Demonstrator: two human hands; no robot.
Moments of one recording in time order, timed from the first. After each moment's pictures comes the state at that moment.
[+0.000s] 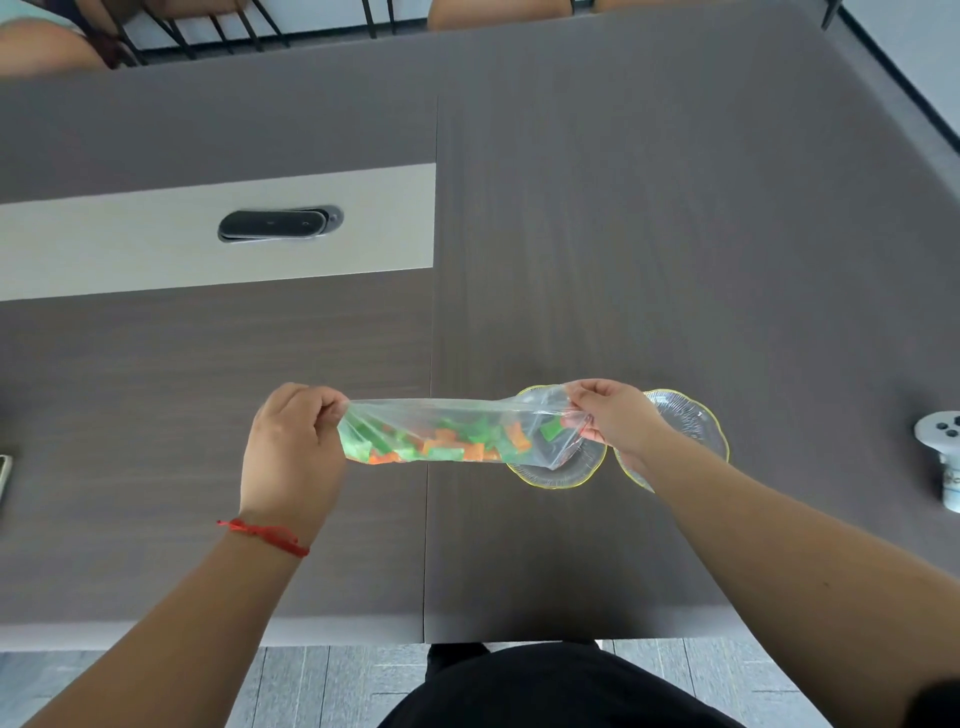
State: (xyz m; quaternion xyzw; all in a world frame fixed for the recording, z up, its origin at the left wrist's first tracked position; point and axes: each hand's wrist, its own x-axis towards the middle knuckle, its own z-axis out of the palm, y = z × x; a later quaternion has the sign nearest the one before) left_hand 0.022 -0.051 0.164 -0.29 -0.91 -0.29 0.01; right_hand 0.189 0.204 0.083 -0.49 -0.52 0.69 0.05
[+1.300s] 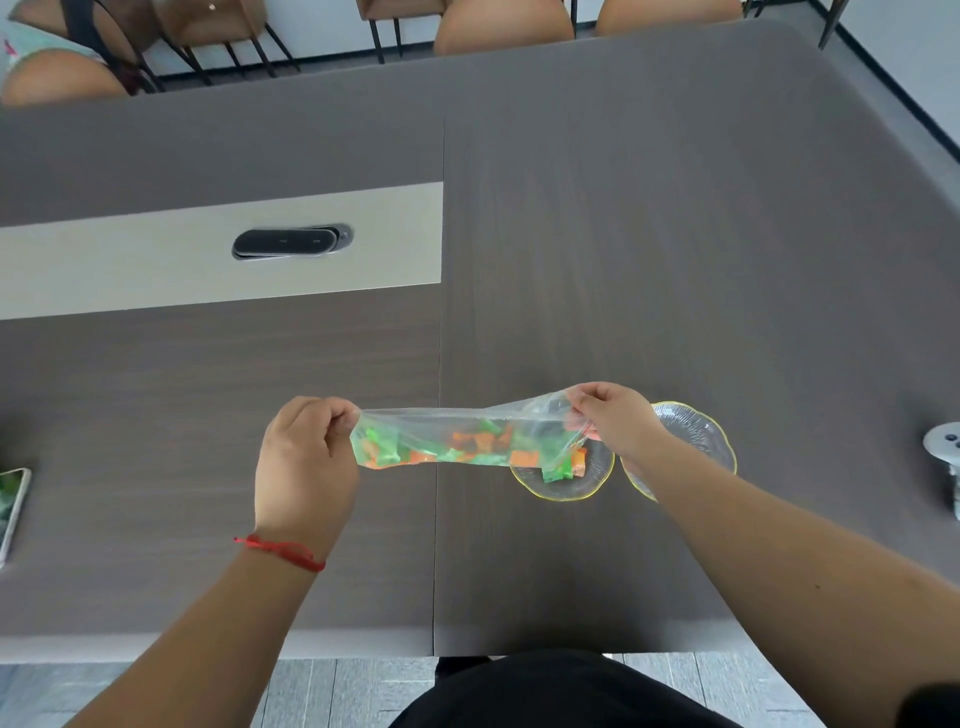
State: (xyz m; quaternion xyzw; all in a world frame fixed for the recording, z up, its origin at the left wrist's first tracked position) left_hand 0.028 -0.051 0.174 -0.26 -0.92 -0.31 0.02; right_hand 0.181 0.204 0.084 -0.48 -0.62 0.62 0.06
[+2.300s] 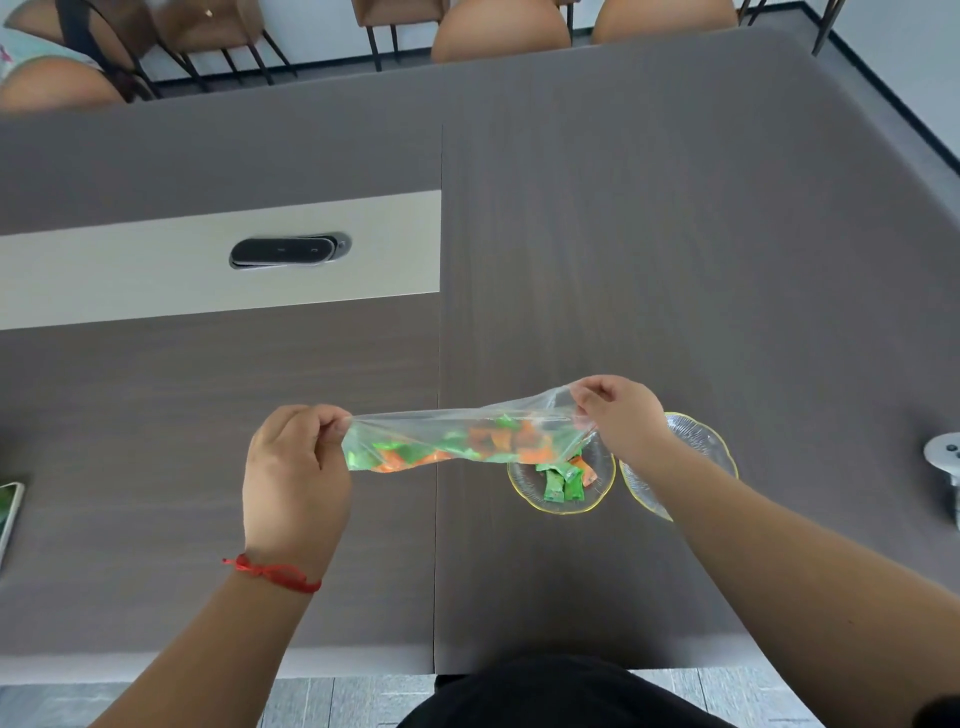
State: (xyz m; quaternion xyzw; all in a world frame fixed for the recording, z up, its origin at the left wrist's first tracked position) left_hand 0.023 -0.048 0.182 -0.26 -0.91 -0.32 0.06; right_hand 0.175 0.211 0.103 -0.45 -0.73 0.51 0.09
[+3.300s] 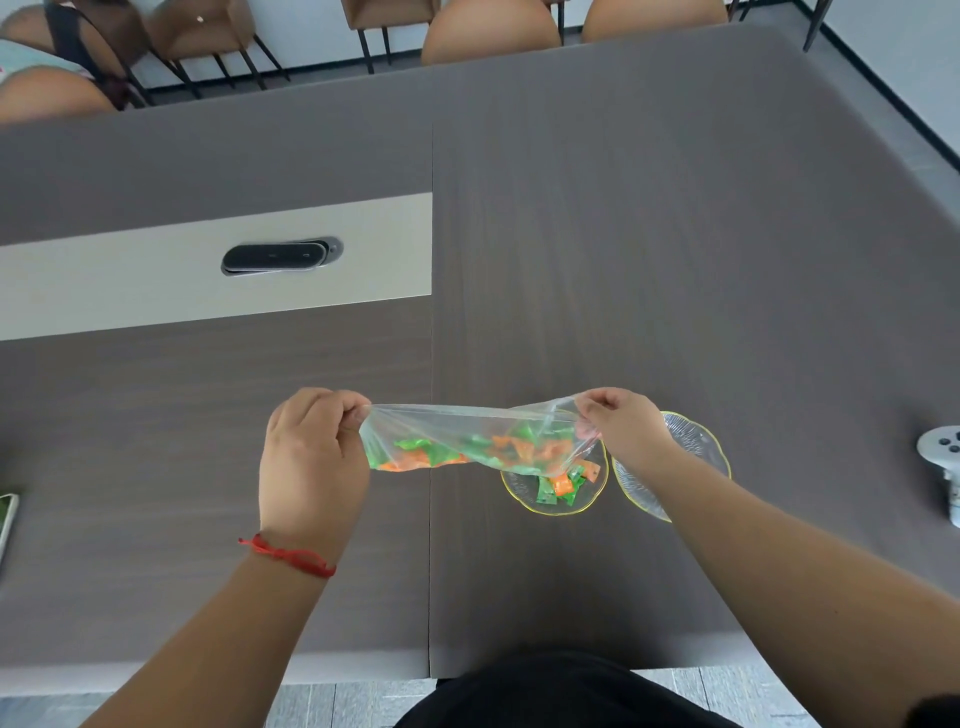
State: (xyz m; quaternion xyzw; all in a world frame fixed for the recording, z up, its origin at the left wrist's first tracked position) left_hand 0.023 -0.024 0.181 -0.33 -0.90 -0.29 0.08; right_hand 0.189 0.221 0.086 -0.48 -0.69 0.53 0.07
